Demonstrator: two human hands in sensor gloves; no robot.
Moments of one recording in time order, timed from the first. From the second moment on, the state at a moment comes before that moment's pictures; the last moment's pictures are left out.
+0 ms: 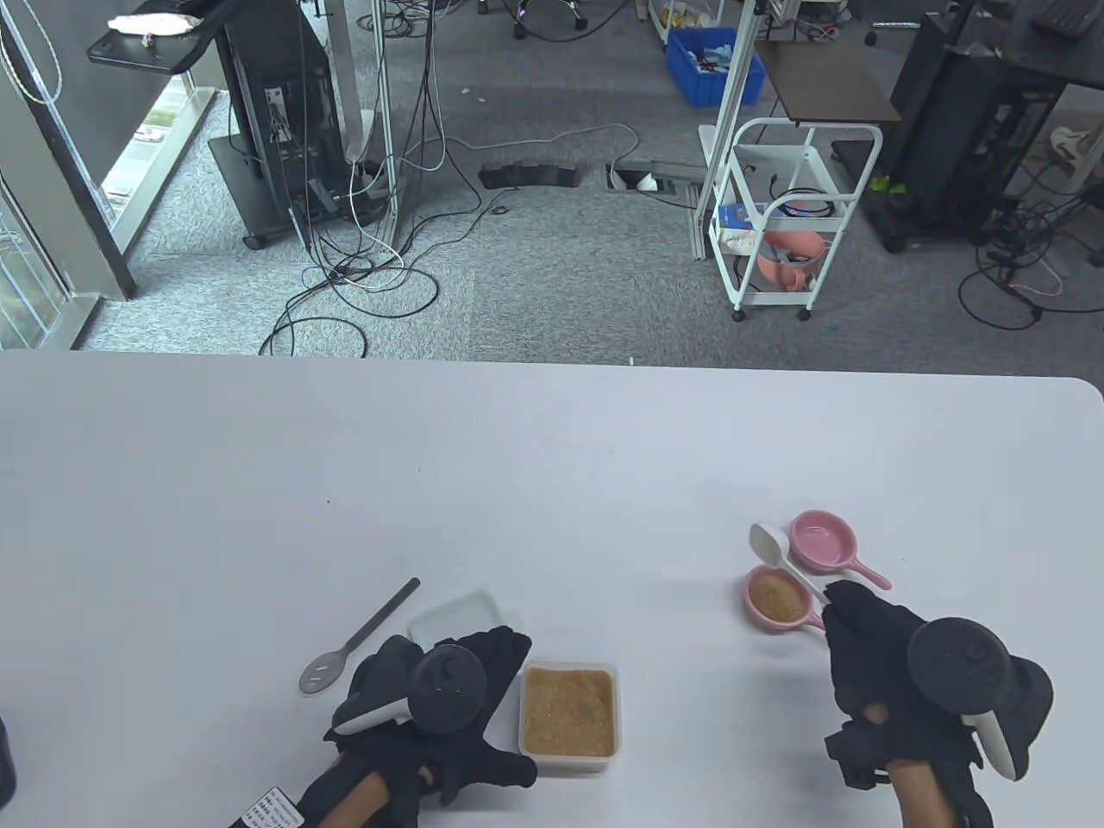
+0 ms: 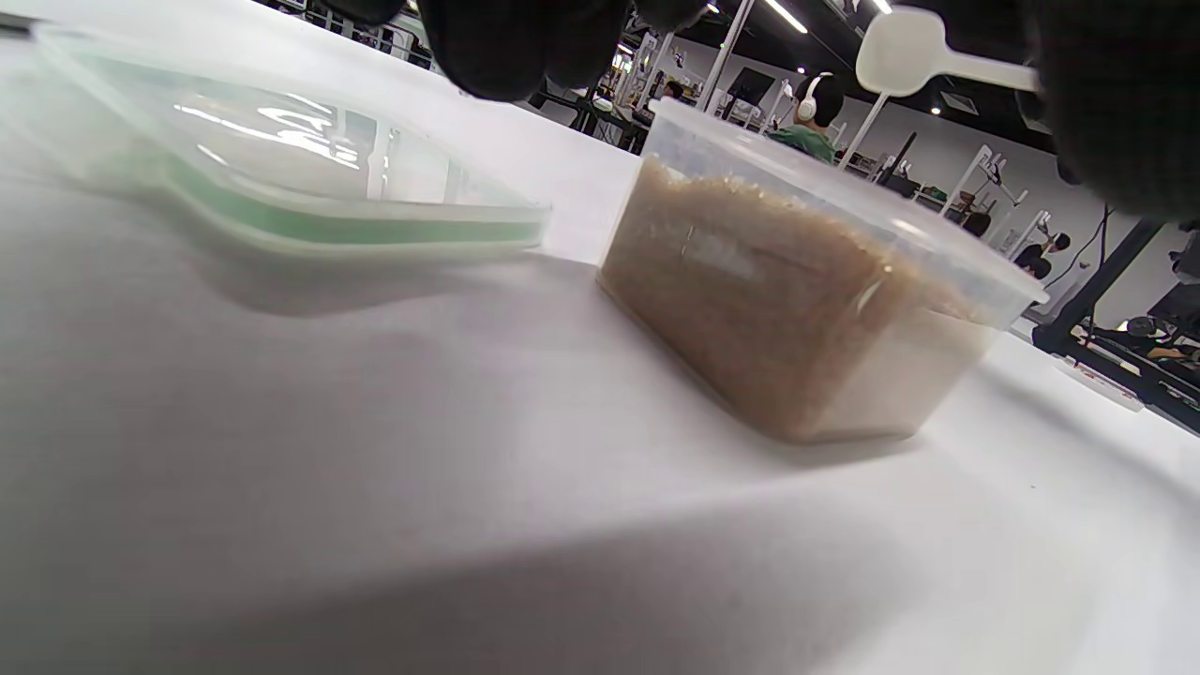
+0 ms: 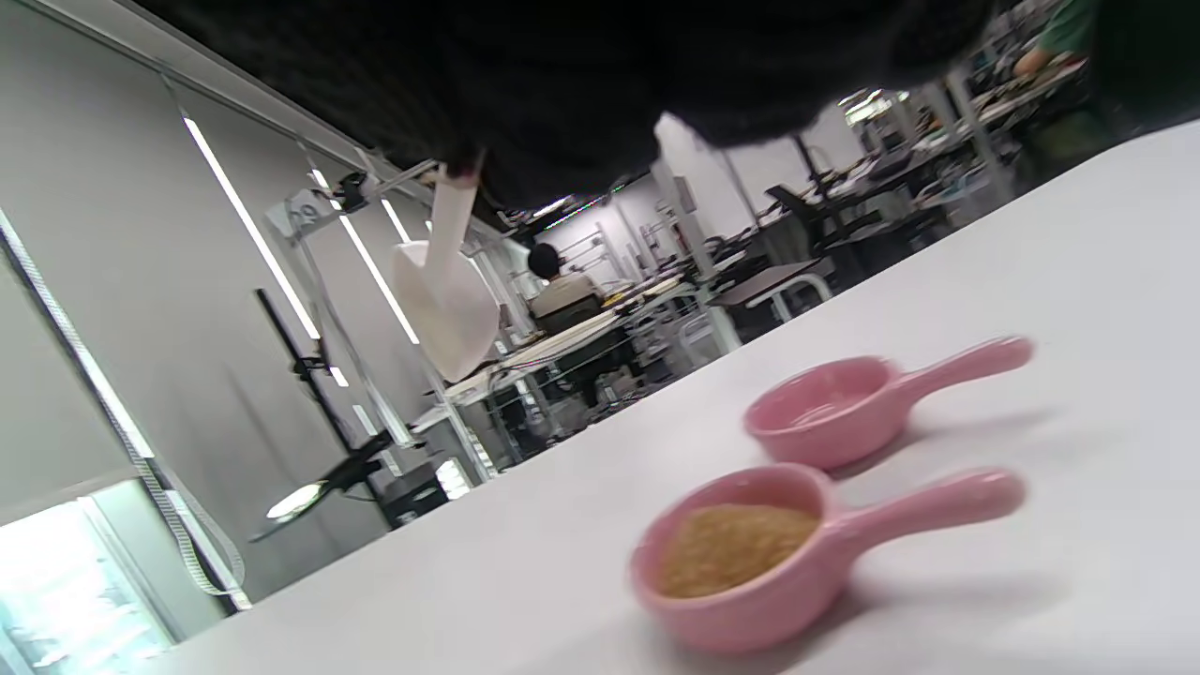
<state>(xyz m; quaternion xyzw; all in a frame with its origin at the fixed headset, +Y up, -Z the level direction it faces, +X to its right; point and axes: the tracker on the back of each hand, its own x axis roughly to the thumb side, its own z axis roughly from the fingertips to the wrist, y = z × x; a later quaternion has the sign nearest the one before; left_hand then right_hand) -0.122 -0.719 -0.262 -0.17 -0.28 0.15 0.93 0.306 -0.636 -0.269 0.01 -0.13 0.94 0.31</state>
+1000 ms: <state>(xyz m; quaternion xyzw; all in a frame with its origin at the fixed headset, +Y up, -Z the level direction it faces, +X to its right) -0.116 -0.729 -0.267 -0.19 -0.26 0.16 0.93 0.147 -0.664 -0.233 0.34 -0.09 0.93 0.06</state>
